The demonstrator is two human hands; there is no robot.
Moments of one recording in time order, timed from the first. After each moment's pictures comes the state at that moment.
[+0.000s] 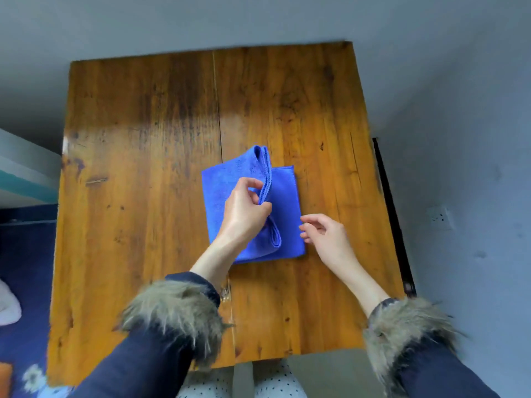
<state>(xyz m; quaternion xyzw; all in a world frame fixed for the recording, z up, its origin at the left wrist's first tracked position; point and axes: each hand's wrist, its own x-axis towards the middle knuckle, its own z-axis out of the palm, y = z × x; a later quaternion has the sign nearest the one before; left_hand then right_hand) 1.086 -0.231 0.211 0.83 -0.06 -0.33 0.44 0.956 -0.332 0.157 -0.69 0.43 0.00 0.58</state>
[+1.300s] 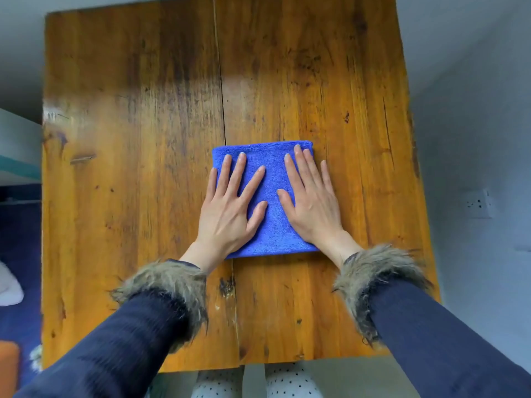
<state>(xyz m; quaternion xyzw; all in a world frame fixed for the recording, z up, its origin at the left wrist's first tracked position) 1.104 -0.179 0.103 0.89 -0.45 -0.06 0.07 1.011 -0.332 0.088 -0.97 0.17 -0.04 0.17</state>
